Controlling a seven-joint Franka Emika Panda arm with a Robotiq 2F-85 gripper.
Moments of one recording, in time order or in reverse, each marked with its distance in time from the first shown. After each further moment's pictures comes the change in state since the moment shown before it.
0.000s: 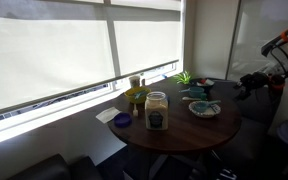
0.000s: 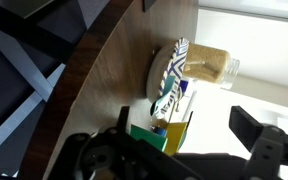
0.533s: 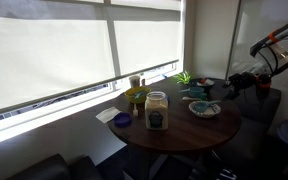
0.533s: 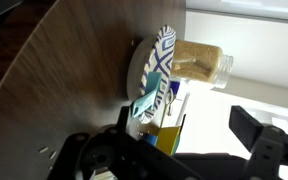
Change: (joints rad) arm 0.040 0.043 0.076 0.038 0.090 0.013 0.060
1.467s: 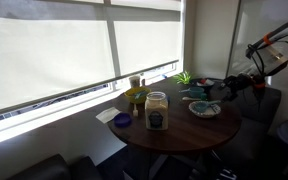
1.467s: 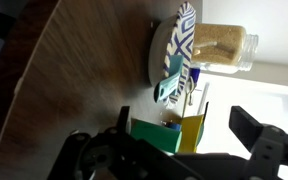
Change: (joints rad) arm 0.002 0.050 0.012 0.039 0.005 0.068 0.090
